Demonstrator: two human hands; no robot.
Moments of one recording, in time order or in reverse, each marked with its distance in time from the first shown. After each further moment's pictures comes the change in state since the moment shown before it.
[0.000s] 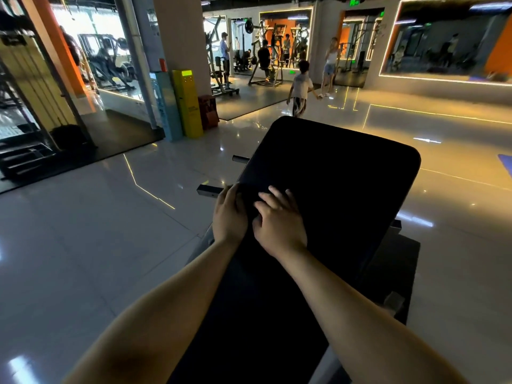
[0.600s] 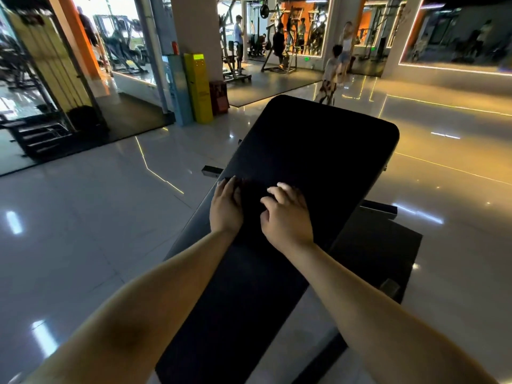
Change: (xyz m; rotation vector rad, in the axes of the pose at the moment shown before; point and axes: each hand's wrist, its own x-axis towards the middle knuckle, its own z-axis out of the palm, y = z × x) left_hand -0.065 -0.001 0.001 0.059 0.001 -0.045; right_hand -0.071 0.021 -0.035 0.021 -0.036 -0.016
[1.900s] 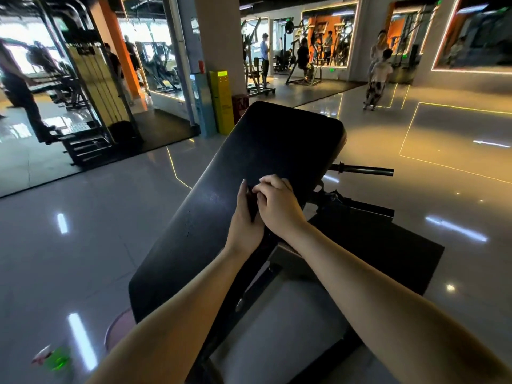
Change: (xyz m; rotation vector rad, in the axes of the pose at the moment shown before) left_hand -0.144 0.132 0.038 -0.198 -0.133 0.003; right_hand -0.037 0.069 -0.078 0.417 -0.047 -0.103
